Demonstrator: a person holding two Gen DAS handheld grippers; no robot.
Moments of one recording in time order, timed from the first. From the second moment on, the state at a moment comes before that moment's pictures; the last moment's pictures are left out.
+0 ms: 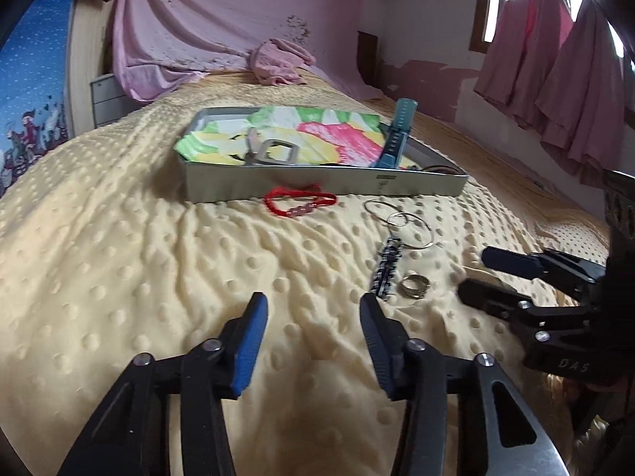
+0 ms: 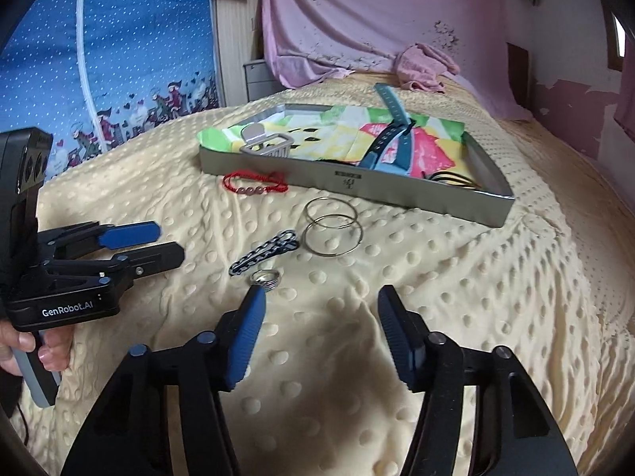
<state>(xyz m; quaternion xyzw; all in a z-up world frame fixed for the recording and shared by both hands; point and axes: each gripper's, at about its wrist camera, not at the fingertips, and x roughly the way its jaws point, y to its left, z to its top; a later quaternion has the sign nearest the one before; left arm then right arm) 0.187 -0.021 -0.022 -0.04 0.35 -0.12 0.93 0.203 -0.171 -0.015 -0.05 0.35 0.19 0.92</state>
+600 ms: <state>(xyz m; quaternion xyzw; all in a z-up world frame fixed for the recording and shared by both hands) 0.219 -0.028 -0.035 -0.08 0.38 -0.19 0.90 0.221 -0.143 -0.029 -0.08 0.37 0.22 0.90</state>
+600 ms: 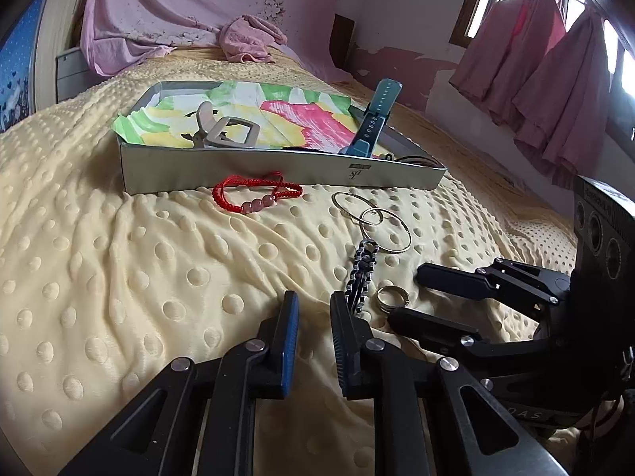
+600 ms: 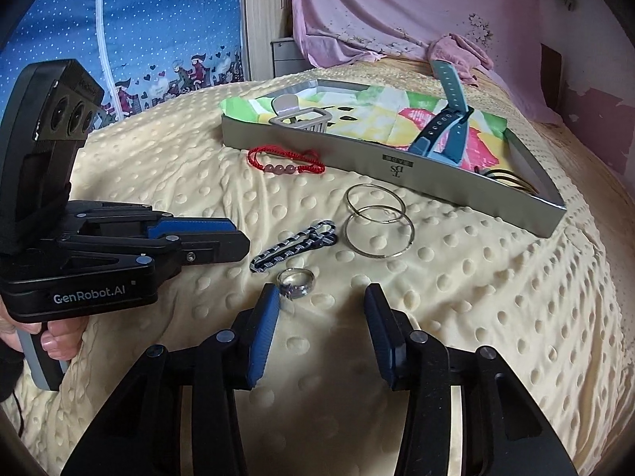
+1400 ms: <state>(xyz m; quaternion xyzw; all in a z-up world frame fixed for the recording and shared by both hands) 0.239 -0.059 -0.038 -0.06 0.39 -0.23 0.89 0.247 -0.170 -0.034 -0.03 0.38 0.19 0.91</state>
